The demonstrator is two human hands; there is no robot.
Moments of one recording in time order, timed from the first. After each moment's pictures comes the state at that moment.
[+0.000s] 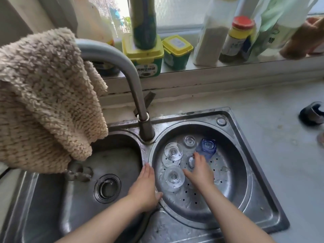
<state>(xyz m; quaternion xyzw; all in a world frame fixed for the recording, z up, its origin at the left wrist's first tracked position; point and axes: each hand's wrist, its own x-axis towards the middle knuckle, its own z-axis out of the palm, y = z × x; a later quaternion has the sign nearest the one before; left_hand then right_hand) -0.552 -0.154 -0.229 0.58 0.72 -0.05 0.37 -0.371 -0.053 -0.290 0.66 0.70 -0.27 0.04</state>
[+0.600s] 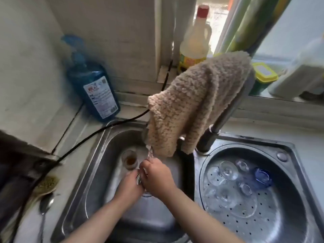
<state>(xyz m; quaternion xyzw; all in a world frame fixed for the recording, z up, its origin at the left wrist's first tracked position) -0.696 -0.251 -0.222 0.31 0.86 0.21 0.35 -0.619 -0.164 -0.222 0.27 0.92 -0.27 -0.08</state>
